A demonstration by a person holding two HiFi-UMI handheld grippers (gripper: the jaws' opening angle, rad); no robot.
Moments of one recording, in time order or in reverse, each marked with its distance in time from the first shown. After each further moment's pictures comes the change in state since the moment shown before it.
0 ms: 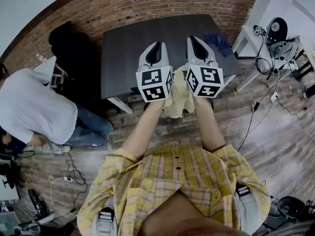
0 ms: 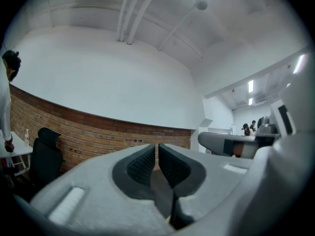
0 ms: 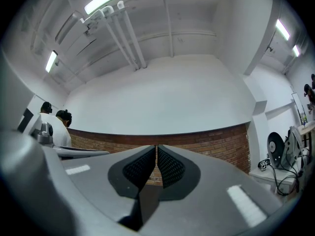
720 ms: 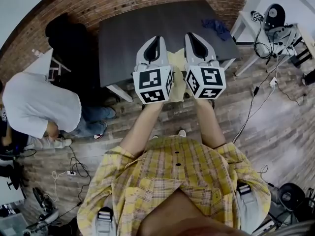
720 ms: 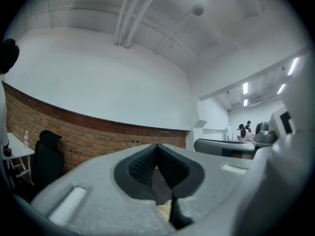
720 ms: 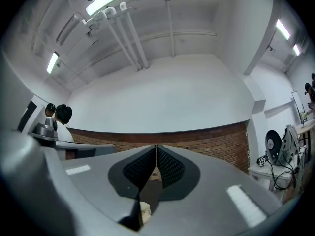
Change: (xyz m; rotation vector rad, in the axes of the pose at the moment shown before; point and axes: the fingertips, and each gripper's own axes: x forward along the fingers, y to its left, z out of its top) left arm -0.064 -0.010 0.007 0.011 -0.014 -0.040; right arm -0.055 0.045 -0.002 0.008 0.020 0.015
